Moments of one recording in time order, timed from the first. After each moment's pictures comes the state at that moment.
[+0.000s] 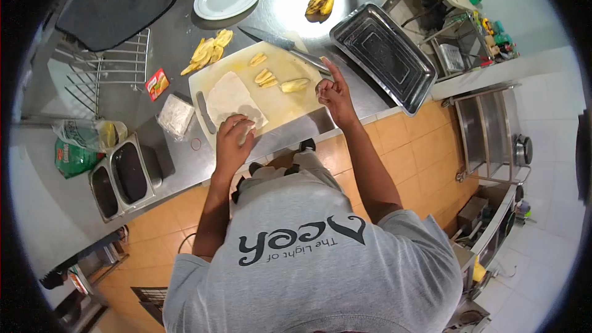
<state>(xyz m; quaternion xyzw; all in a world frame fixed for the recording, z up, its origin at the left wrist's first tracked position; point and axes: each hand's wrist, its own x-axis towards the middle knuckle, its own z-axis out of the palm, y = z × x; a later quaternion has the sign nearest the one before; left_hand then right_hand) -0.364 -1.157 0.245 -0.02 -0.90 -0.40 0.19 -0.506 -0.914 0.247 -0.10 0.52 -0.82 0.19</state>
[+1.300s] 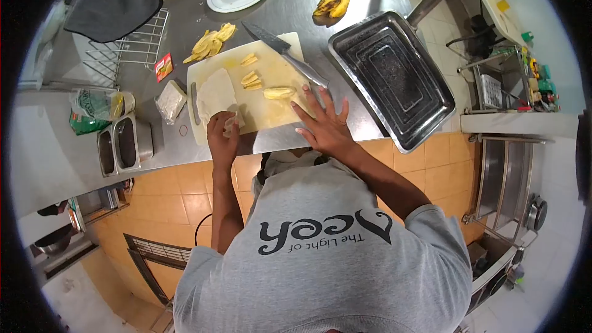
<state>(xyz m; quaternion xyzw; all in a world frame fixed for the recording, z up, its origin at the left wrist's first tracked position) -0.388 -1.086 0.236 0.22 -0.88 -0.34 0.25 -0.516 -0.847 0.238 -0.47 0.87 -0.18 0.00</state>
